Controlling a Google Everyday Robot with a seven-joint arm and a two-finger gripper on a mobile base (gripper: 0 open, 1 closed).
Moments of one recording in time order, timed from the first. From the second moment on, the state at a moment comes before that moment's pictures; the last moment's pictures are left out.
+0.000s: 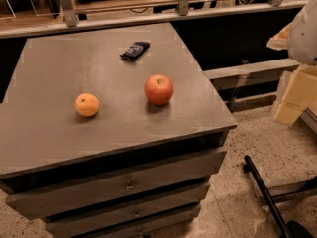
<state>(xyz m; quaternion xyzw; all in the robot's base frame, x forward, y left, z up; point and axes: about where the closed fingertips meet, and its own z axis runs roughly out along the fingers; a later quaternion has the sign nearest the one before) 0.438 -0.217 0.976 -0.60 0.78 -0.03 0.16</state>
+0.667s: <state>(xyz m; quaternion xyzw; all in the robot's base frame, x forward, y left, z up) 0.467 -0.189 0.977 -0.62 0.76 0.00 0.21</state>
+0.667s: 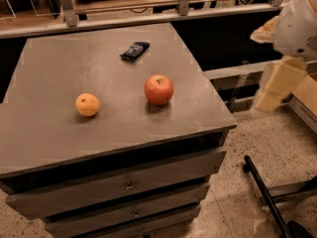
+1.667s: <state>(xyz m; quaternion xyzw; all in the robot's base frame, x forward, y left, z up) 0.576 -0.070 0.945 -0.62 0.70 0.19 0.31</state>
